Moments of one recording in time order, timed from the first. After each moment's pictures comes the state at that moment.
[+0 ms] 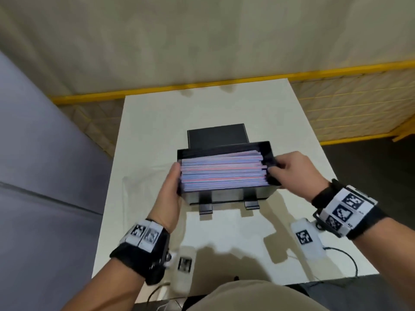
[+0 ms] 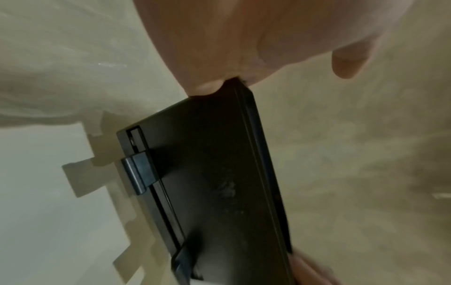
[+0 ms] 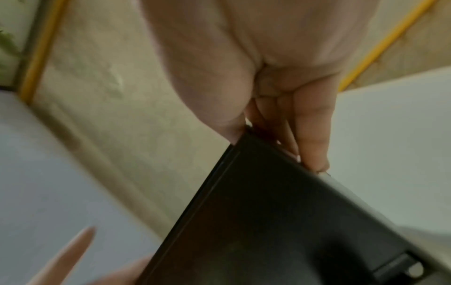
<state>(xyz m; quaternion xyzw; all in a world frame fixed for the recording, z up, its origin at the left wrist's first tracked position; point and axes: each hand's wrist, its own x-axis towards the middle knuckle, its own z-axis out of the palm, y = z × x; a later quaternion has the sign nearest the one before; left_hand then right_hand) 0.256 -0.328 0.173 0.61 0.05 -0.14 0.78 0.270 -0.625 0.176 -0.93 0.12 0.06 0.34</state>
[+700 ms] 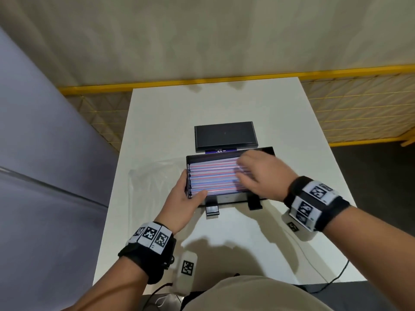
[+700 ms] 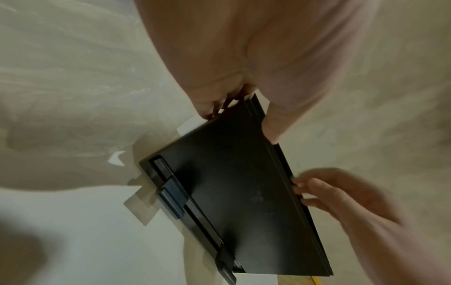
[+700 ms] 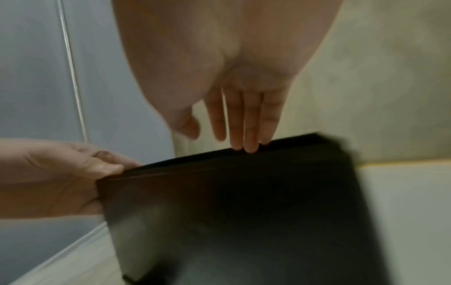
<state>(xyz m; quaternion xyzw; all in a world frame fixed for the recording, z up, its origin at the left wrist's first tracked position) 0.250 -0.301 0.130 0.77 0.00 -0.16 0.61 0.290 -0.562 0.161 -0.96 -0.22 0.03 0.15</state>
